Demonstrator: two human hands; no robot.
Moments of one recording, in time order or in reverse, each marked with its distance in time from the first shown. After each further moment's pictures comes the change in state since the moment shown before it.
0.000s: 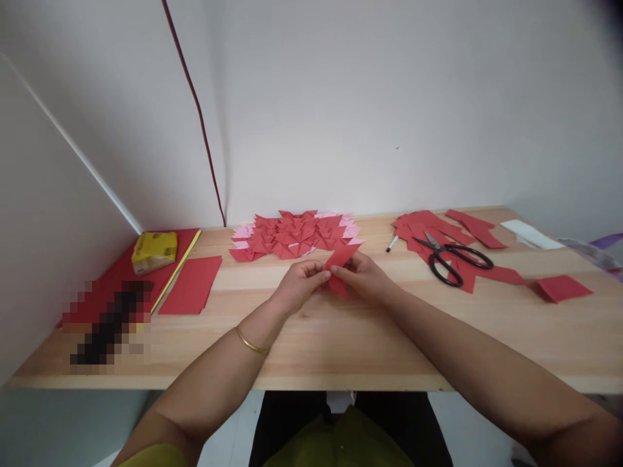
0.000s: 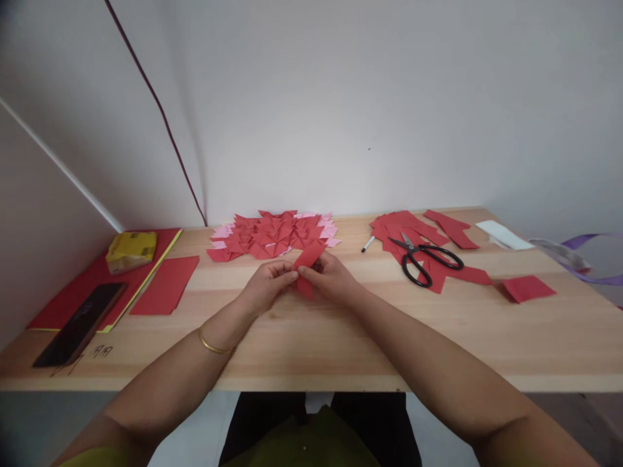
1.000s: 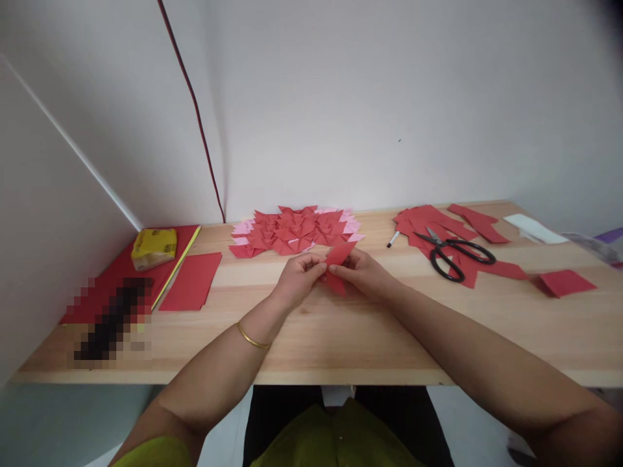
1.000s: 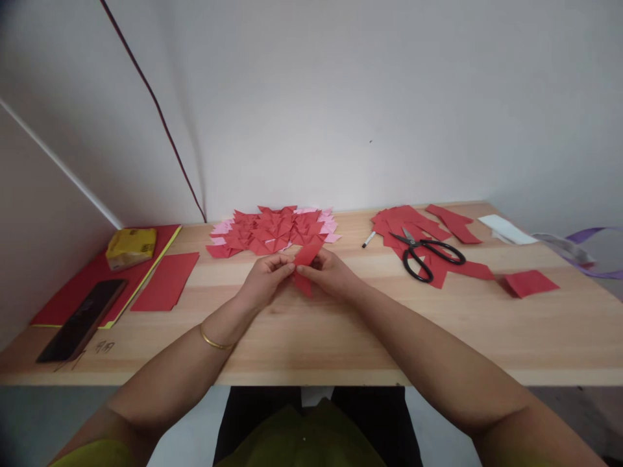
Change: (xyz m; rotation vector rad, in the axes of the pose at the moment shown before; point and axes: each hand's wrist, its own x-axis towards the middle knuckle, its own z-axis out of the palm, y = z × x) left_hand 0.001 0.003 0.001 0.081 0.138 0.103; right_hand 0.001 0.003 0.000 0.122 -0.092 0.007
